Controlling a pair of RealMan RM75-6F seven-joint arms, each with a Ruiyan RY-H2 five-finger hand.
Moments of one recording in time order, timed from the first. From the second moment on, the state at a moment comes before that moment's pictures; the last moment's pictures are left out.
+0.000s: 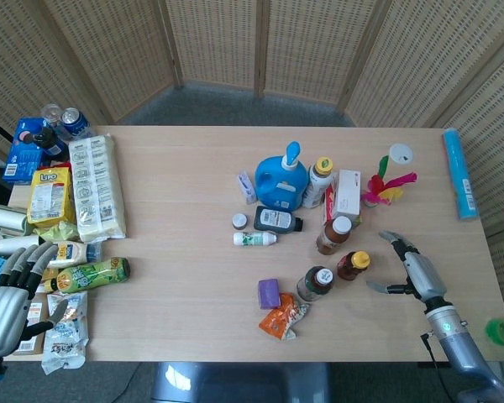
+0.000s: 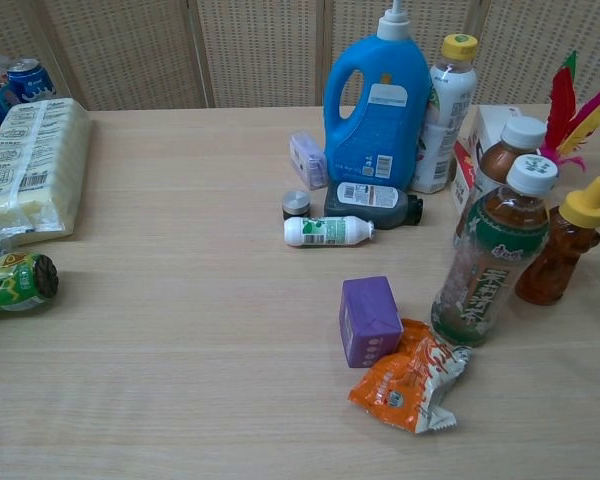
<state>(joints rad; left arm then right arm) -0.02 -1.04 0.03 -1.91 1.67 1.55 0.08 0.34 -1.37 0.05 -1.27 -1.47 1.11 0.60</state>
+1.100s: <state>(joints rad) 0.01 -1.02 0.03 -1.89 1.64 1.58 0.06 0.43 -1.53 0.09 -1.10 -1.41 0.97 0.69</state>
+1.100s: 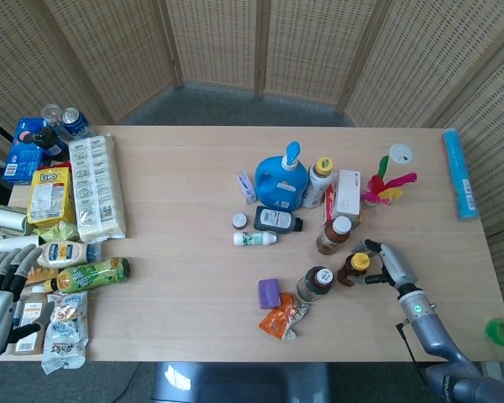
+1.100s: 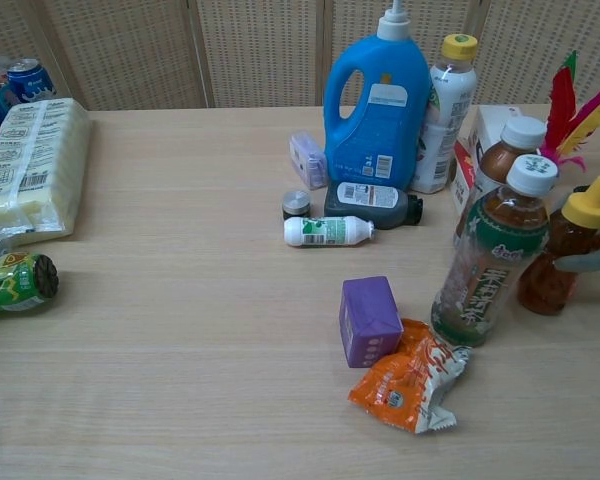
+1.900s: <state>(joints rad) 0.00 -1.04 0.03 -1.88 1.62 1.56 0.06 0.42 -1.50 0.15 -1.03 -1.35 0.98 0.77</state>
